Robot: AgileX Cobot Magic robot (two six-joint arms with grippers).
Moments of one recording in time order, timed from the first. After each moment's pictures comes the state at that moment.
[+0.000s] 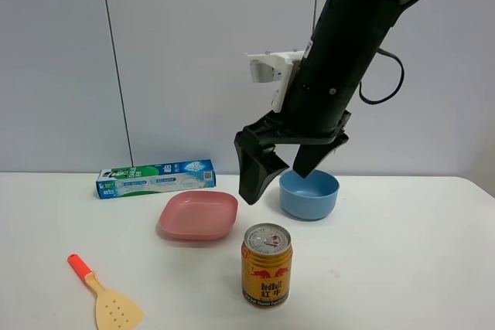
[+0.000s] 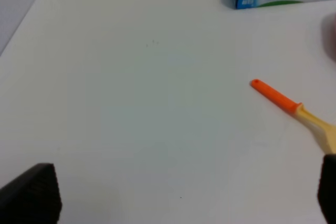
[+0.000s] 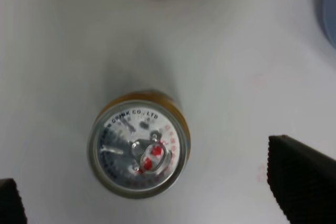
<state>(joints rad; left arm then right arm) 0.08 0.00 -0.51 0.03 1.05 -0.04 0.62 1.79 -1.38 0.15 0.86 -0.27</state>
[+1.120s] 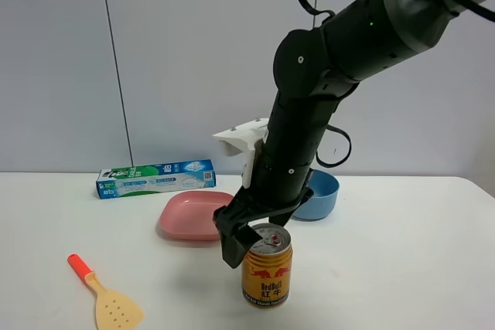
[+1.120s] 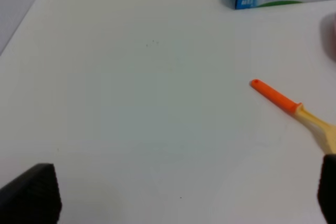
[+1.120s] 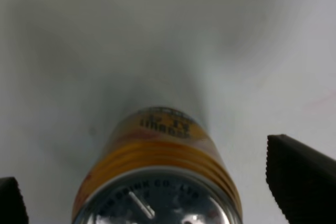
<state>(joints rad) 0.08 0.00 -0.51 0.03 1.05 -0.04 0.66 2.01 -1.38 0.12 0.74 -0.32</state>
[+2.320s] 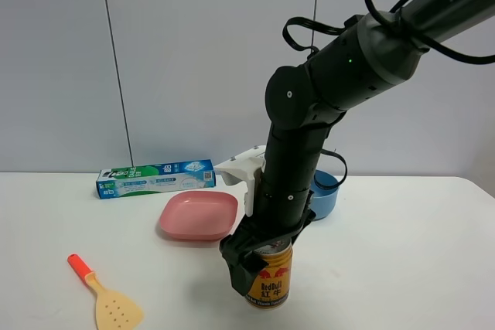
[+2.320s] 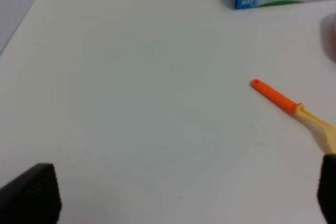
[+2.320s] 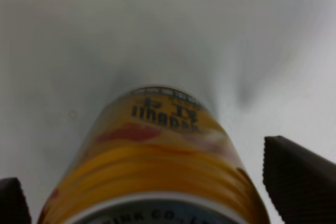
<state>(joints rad) 0.08 0.00 -0.51 0.03 1.05 -0.04 0.66 2.08 -1.38 0.10 0.76 -0.32</state>
